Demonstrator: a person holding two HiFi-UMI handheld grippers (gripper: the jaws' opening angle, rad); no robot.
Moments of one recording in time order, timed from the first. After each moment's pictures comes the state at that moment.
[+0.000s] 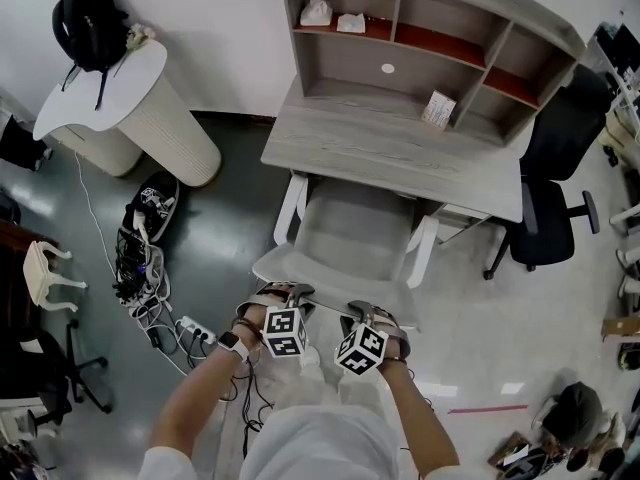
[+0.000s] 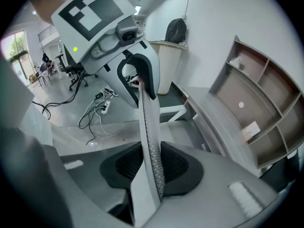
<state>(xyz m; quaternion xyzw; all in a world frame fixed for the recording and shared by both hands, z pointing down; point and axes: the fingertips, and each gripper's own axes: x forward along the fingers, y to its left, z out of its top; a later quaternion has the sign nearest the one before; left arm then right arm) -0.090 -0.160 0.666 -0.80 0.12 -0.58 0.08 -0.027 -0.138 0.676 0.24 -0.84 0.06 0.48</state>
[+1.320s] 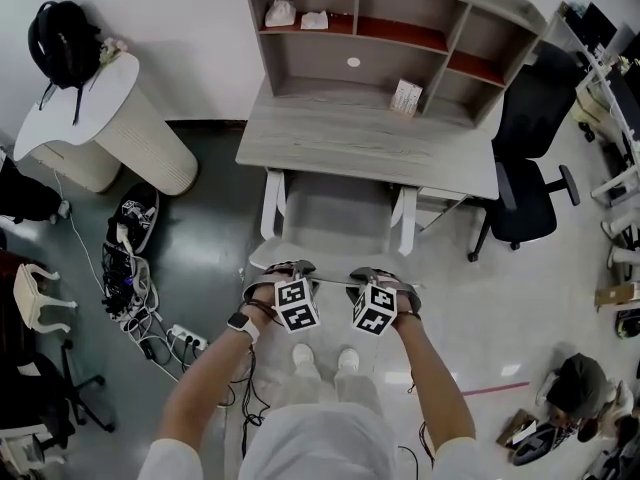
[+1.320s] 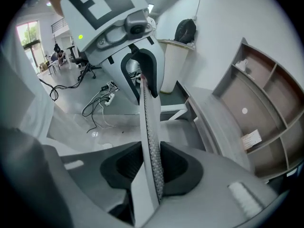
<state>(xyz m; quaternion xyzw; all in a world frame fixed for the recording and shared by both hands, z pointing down) -0.042 -0.188 0.670 -0.80 0.13 -0.59 0.04 0.025 -0.173 0.684 0.19 -0.85 0.02 0.50</state>
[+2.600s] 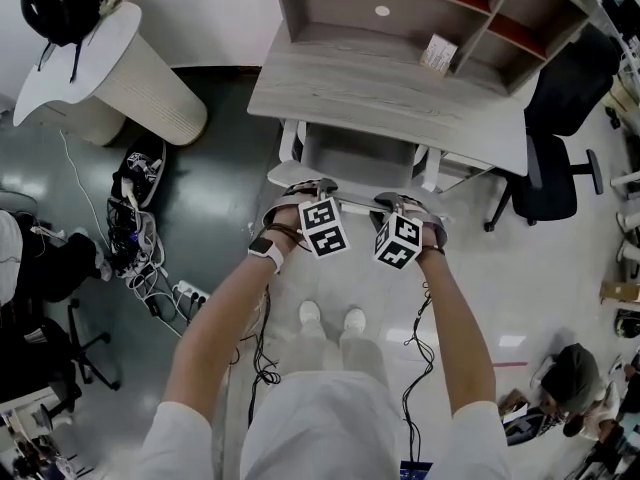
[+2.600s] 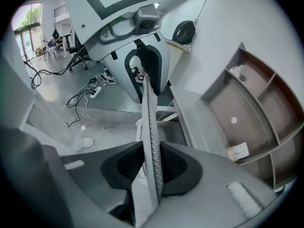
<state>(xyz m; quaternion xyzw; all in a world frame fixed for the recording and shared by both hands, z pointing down) -0.029 -0.304 0.668 -0.78 0.19 -0.59 0.05 0.037 -0.288 0.687 0.22 -0.83 -0.04 0.51</state>
